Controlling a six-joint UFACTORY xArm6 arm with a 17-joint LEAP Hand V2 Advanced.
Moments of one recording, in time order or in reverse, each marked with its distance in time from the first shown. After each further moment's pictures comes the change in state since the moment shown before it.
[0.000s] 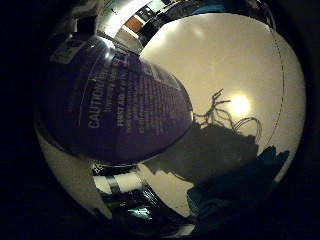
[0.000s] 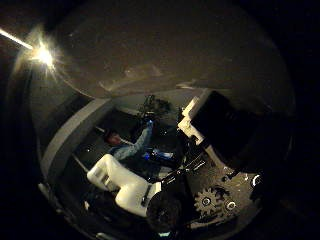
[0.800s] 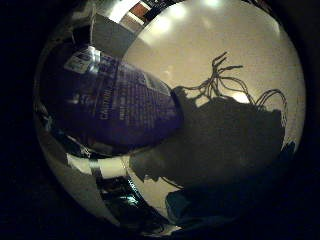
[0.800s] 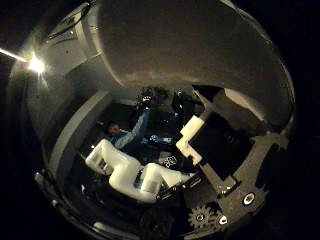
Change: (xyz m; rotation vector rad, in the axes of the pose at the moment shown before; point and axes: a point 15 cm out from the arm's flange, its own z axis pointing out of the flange) arm 0.032 0.045 0.014 -0.170 0.005 -0.044
